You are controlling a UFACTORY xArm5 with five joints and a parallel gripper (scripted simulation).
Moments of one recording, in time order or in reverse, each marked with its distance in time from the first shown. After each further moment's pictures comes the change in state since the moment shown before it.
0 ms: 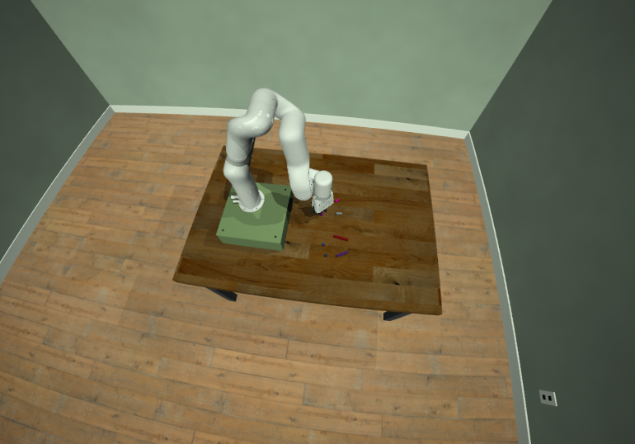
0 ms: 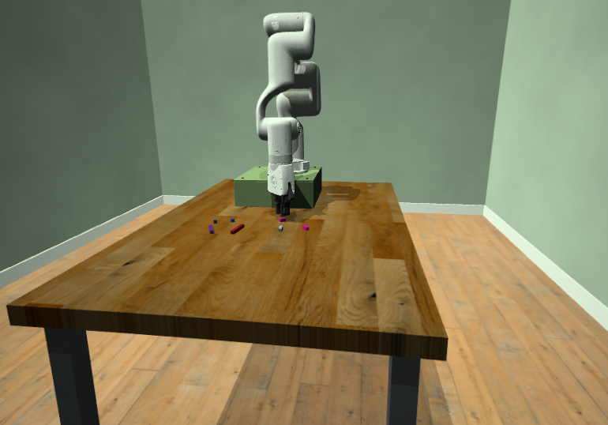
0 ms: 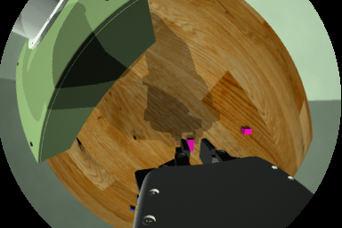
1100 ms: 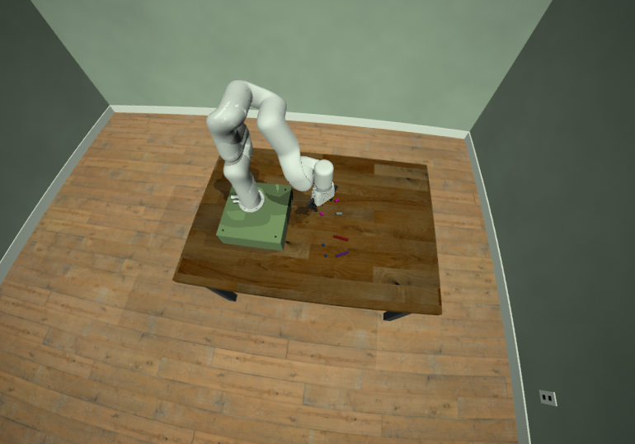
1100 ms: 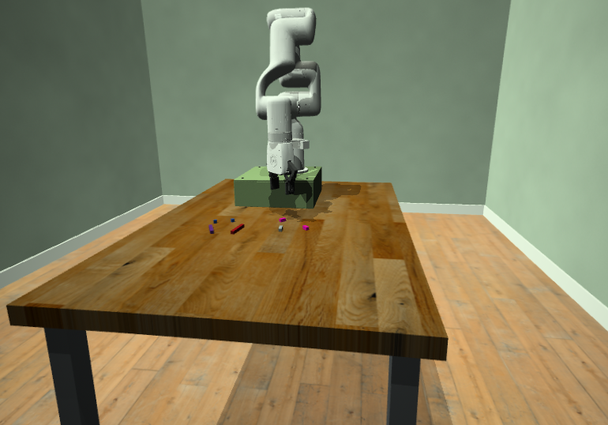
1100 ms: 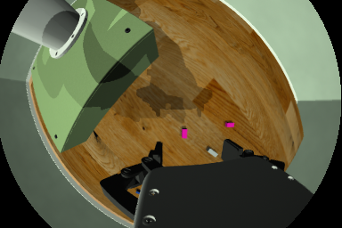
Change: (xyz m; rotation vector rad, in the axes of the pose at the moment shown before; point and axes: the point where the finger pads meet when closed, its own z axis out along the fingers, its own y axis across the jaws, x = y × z) arm 0.001 0.001 -0.067 0.000 0.000 0.000
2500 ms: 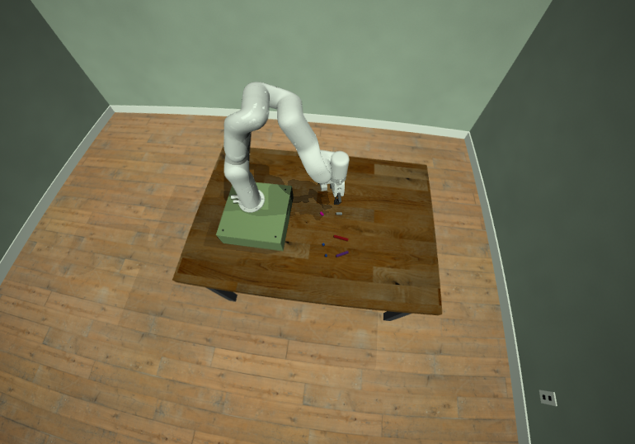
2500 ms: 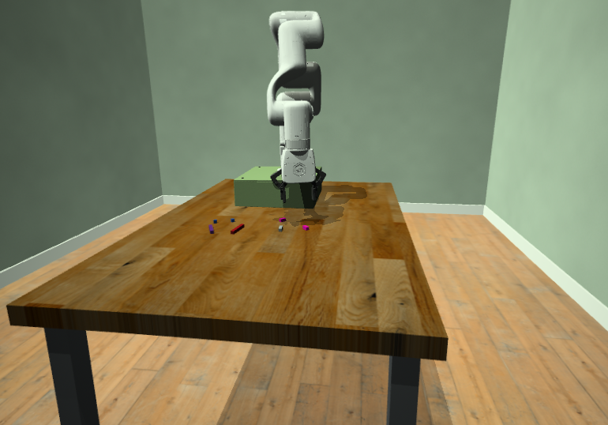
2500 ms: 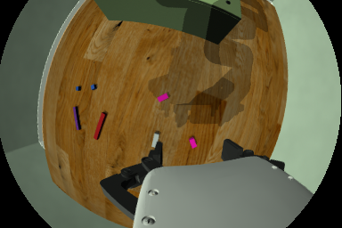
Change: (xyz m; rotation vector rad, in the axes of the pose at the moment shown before) arm 0.007 0.085 0.016 0.001 0.000 -1.108
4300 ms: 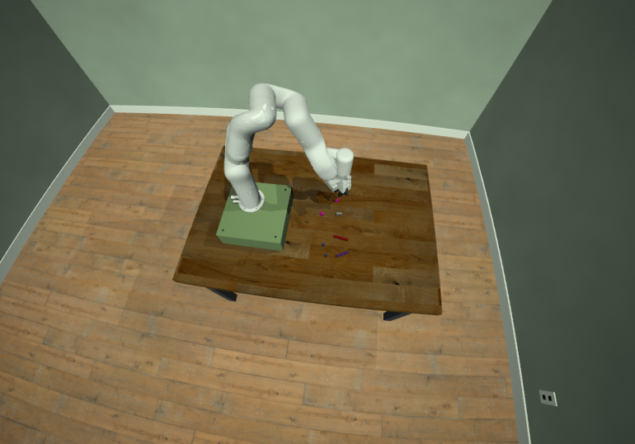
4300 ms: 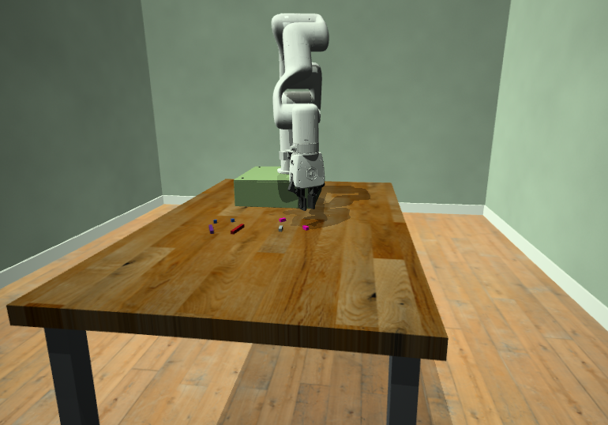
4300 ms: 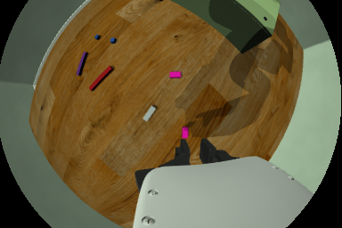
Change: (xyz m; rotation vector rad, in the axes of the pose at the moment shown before) arm -0.024 0.021 0.009 0.000 0.004 -0.408
